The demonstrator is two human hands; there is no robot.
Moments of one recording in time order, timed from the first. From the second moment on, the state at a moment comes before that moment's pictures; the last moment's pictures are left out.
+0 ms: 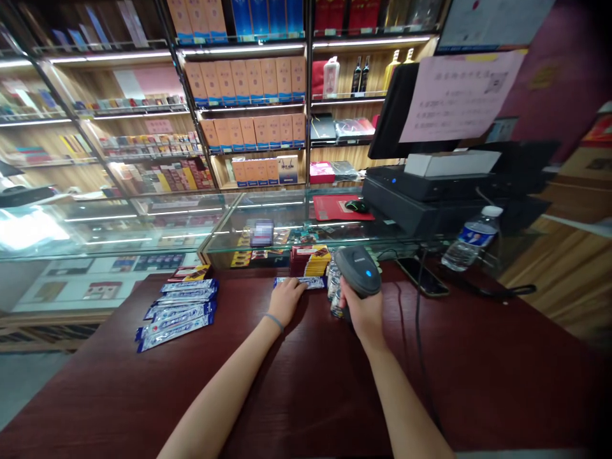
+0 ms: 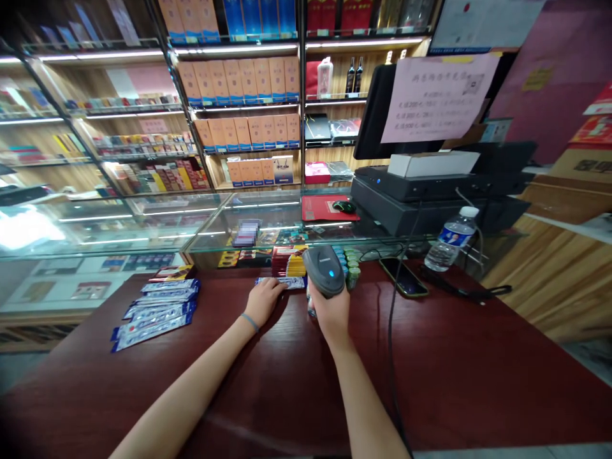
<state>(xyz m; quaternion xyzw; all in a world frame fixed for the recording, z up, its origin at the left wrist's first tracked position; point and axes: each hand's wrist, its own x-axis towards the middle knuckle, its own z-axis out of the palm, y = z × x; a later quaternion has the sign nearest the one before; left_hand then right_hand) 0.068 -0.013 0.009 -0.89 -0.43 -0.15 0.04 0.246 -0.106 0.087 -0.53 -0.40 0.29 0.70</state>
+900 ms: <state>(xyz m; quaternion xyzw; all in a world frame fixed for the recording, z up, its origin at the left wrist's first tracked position) 0.054 -0.020 -0.002 -0.90 -0.37 -0.23 0.02 0.245 -0.107 0.087 -0.53 -0.41 0.29 0.68</state>
